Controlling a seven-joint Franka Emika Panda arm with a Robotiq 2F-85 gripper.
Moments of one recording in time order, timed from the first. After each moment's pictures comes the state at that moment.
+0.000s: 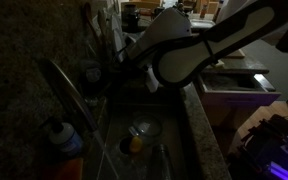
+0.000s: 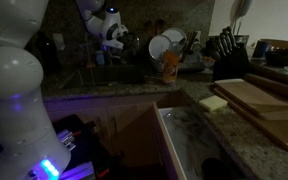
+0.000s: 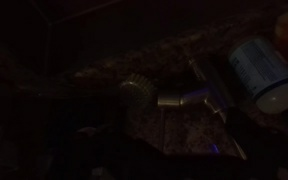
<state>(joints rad) 0.28 0.59 0.42 -1.74 0.13 2.95 -0.23</state>
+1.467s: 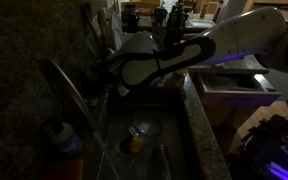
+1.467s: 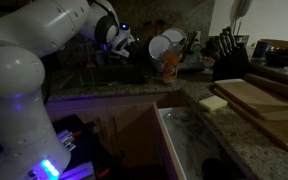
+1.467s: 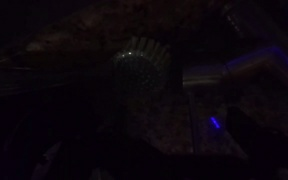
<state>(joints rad) 0.32 1.10 0.52 -1.11 0.08 2.87 -0.29</state>
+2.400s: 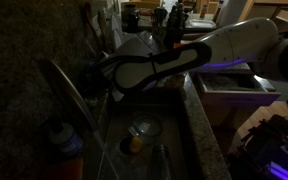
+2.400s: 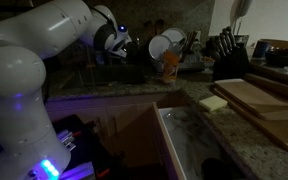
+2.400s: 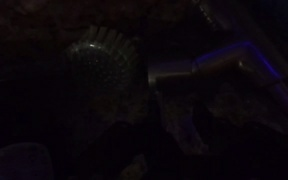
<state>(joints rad) 0.34 1.18 0.59 -1.01 0.08 2.87 -0.36</state>
